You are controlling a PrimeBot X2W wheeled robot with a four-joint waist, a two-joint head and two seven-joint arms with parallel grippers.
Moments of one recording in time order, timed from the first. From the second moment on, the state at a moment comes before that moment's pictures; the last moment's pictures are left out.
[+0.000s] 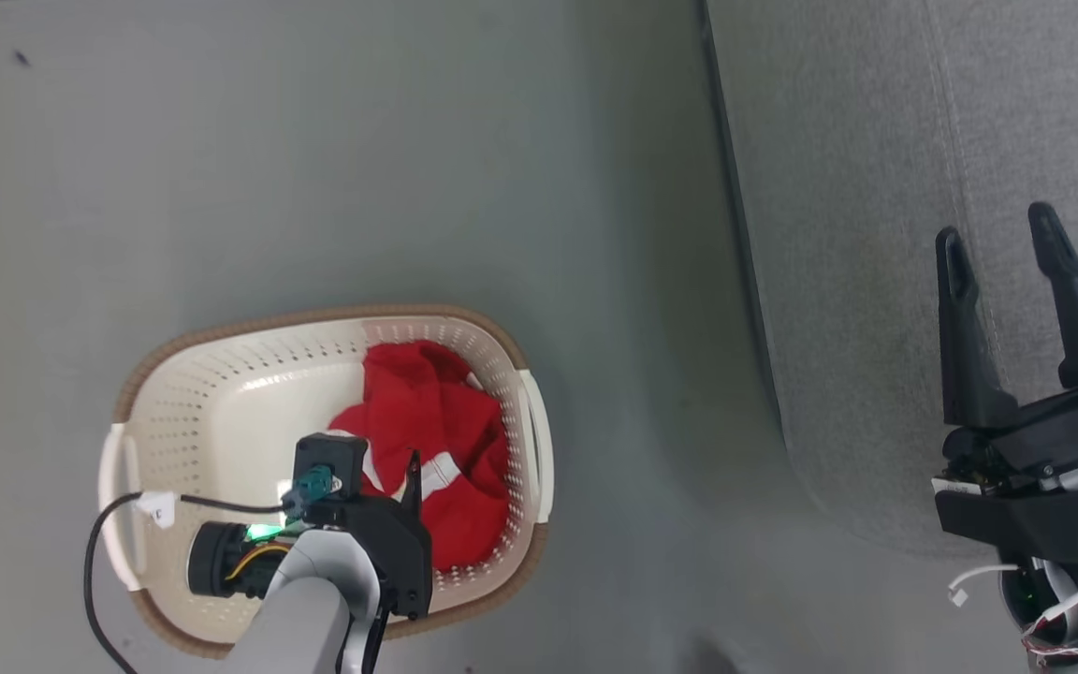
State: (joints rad) left arm -0.54 0.05 -0.44 0.75 -0.39 0.12 0.00; right arm -0.33 -0.24 0.11 -0.15 0.29 0.10 -0.21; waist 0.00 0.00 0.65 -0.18
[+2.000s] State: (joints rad) left arm -0.84 0.04 -0.56 1.13 -0.61 0.11 -0.06; right arm -0.40 -0.24 0.10 -0.06 0.29 0.10 -0.24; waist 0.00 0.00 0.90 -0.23
